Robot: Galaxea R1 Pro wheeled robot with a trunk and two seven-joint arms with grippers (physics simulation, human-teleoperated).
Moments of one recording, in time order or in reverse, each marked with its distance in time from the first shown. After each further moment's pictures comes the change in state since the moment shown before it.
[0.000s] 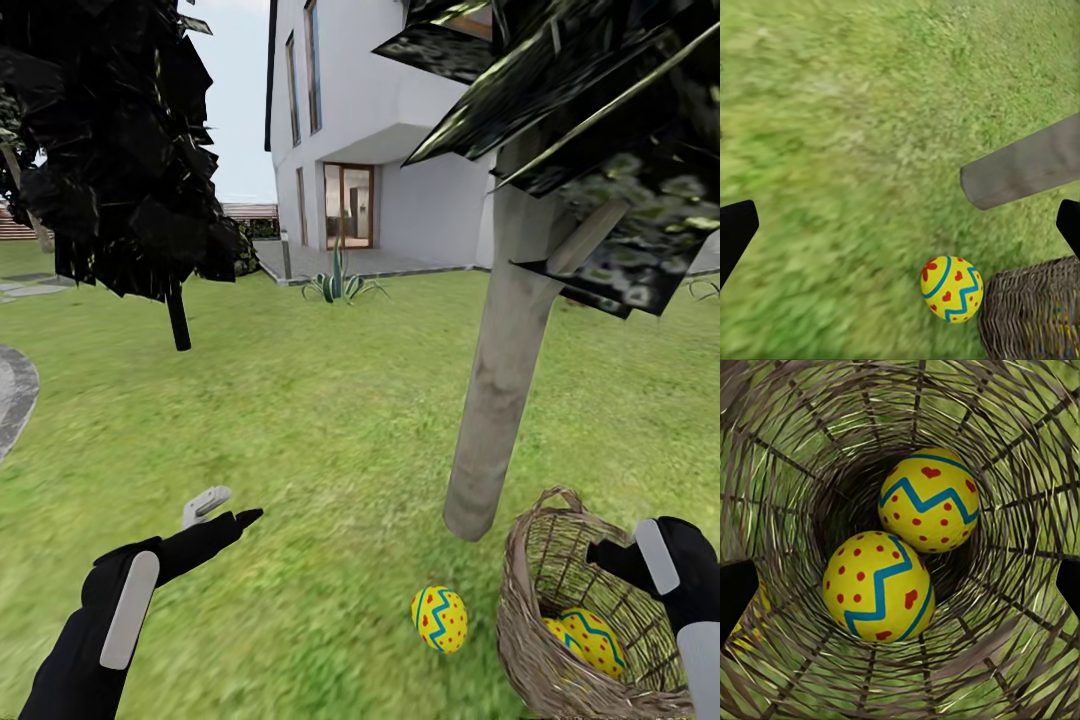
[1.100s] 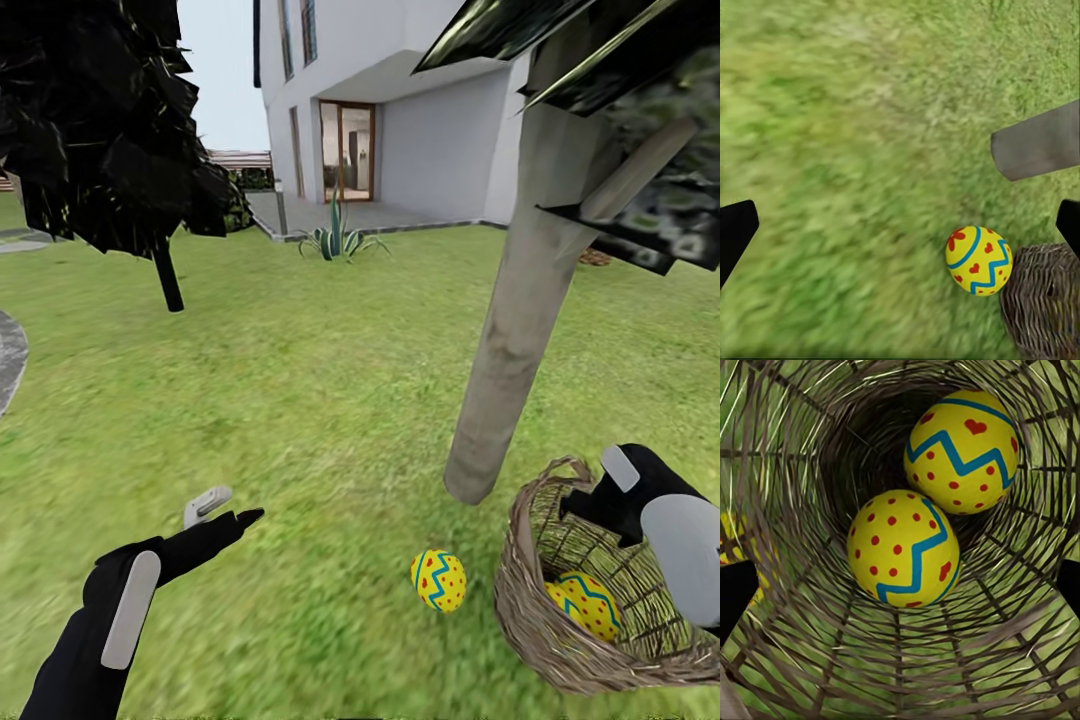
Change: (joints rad) left arm 0.000 -0.002 -0.005 -0.001 0.000 0.000 0.000; right arm -0.457 -0.037 0.064 0.556 0.110 0.036 -0.017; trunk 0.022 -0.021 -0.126
